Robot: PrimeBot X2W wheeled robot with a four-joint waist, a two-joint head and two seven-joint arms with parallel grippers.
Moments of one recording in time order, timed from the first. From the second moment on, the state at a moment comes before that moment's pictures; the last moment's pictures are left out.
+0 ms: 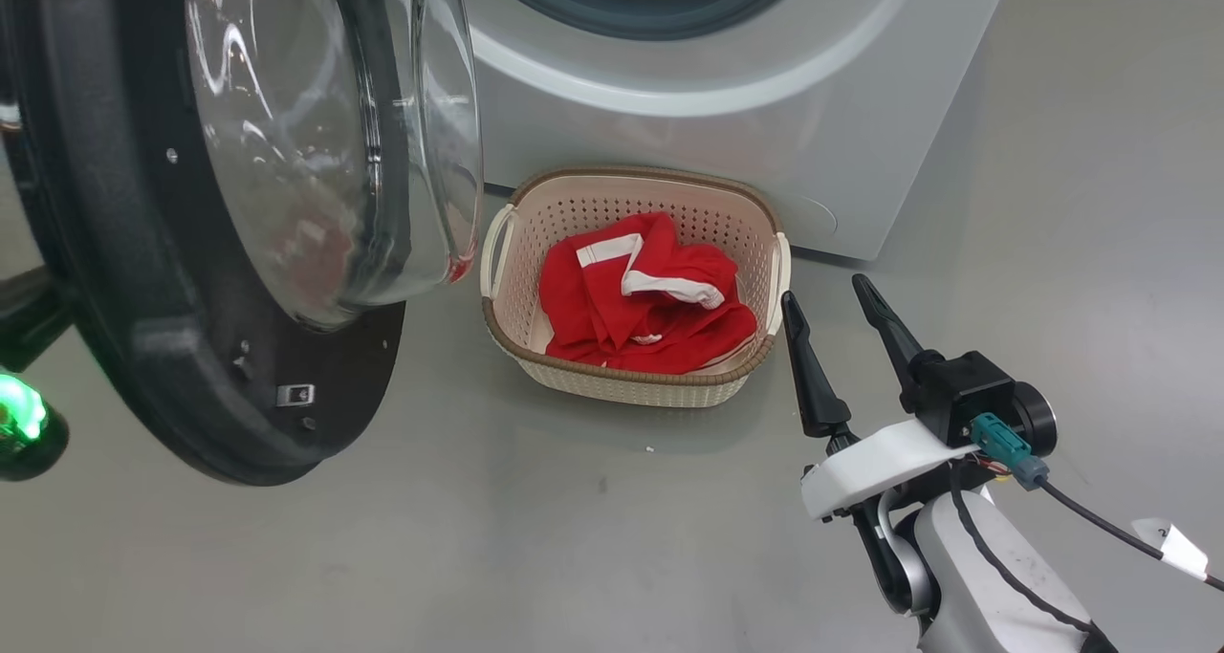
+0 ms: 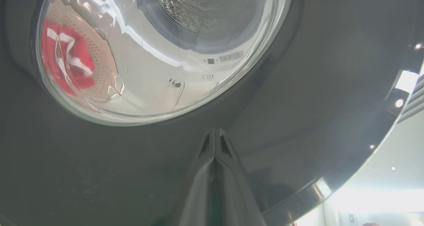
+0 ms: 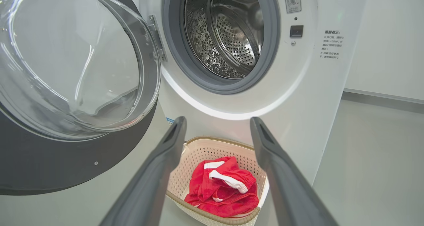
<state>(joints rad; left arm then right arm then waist) -0.74 0.28 0.50 0.76 -1.55 -0.12 1.47 -0.25 -0.06 0.40 0.27 0.34 -0.01 -0.25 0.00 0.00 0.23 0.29</state>
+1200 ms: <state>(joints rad) -0.63 0.03 0.52 0.41 -1.67 0.05 1.41 -0.22 -0.06 0.43 0.20 0.37 -0.04 -0.25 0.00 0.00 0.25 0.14</state>
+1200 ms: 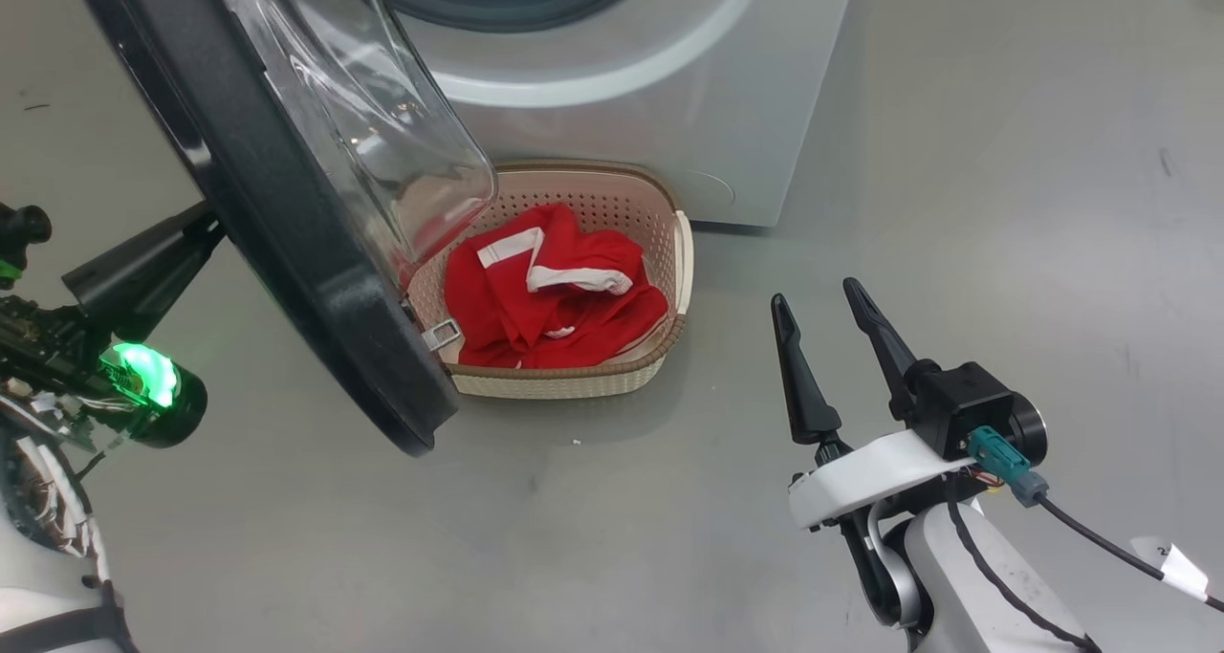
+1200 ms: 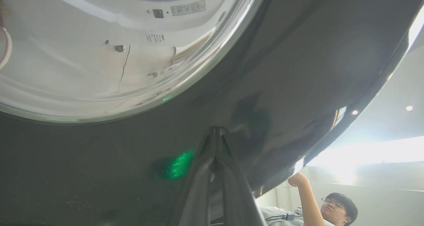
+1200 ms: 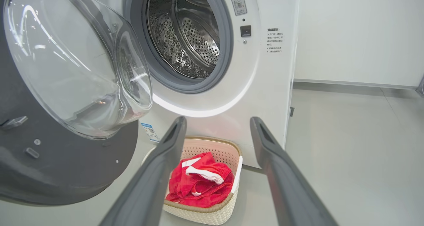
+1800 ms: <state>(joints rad) -0.60 0.02 0.48 0.31 -1.71 0.10 1.32 -0.23 -0.06 0.44 0.16 0.38 -0.06 -0.25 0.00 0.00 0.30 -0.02</state>
